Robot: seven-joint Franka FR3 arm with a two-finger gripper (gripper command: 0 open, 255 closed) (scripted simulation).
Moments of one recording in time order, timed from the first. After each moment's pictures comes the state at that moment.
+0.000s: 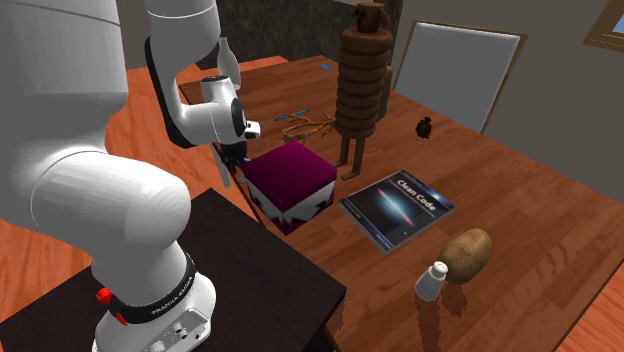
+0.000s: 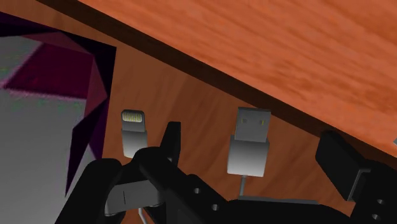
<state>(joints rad) 0.40 0.40 0.13 -2.55 -0.42 2.91 0.86</state>
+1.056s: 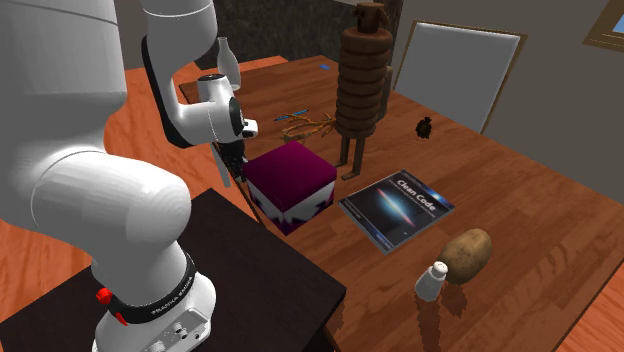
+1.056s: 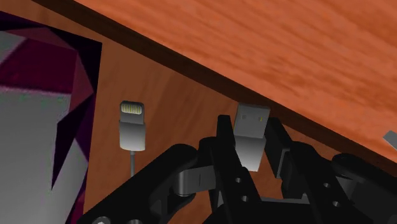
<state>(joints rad) 0.41 0.39 0.13 -2.56 -0.43 2.93 0.87</state>
